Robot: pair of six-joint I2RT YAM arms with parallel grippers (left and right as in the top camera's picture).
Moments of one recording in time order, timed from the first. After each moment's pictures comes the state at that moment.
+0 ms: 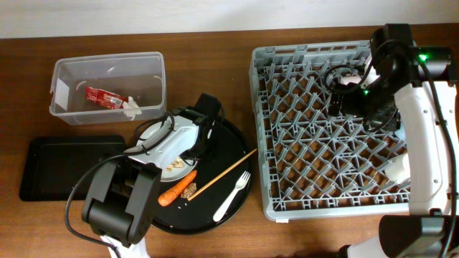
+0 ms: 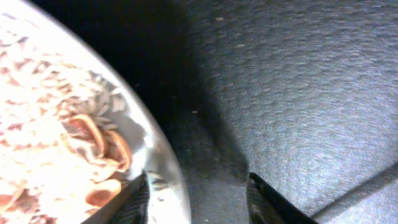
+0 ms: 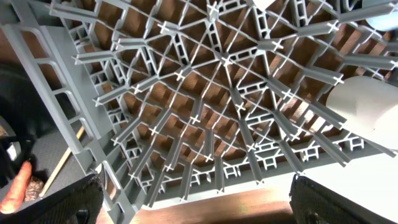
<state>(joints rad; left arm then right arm) -0.44 1.94 1.25 -0.83 -0.03 -0.25 -0.03 1.69 1.86 -1.59 -0.05 0.26</state>
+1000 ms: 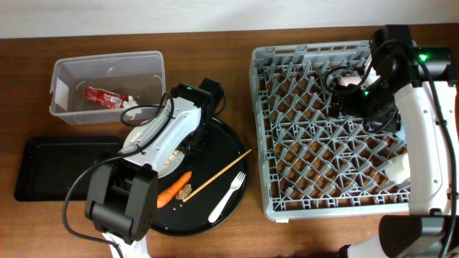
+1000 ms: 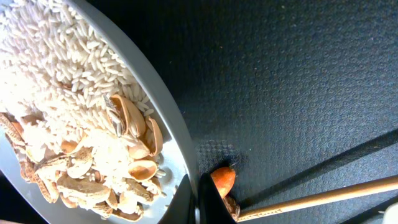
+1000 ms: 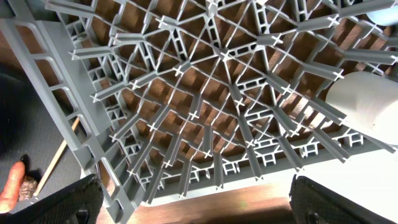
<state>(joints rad) -0.45 1.96 1.52 -1.25 -0.22 -0.32 -0.03 1.69 1.86 -1.61 -0.05 0.26</state>
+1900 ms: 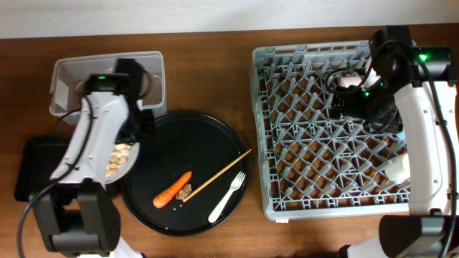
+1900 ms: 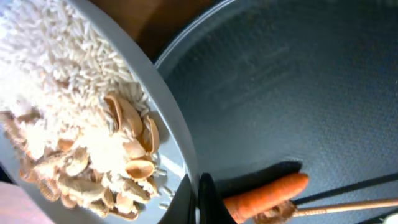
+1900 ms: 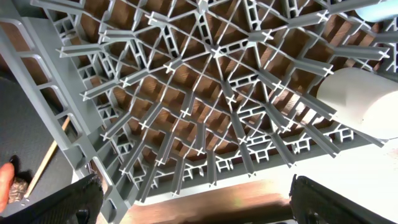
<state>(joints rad) -0.03 1.80 1.53 -1.28 -0.10 -0.23 -0.03 1.69 1.86 -1.62 -0.02 0.26</state>
